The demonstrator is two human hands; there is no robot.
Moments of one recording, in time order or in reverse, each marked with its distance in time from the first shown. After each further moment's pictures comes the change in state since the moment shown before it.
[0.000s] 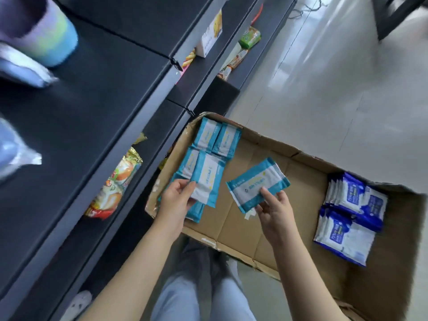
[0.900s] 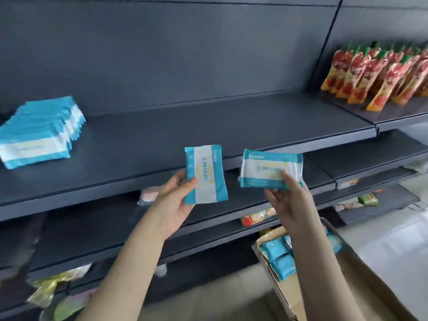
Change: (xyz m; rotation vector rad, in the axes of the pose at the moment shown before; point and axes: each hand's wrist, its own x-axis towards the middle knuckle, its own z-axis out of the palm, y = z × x) left_hand -0.449 0.062 -0.331 -0.755 0.088 0.623; right_hand -0.433 0.062 0.193 -0.168 -0.939 -0.115
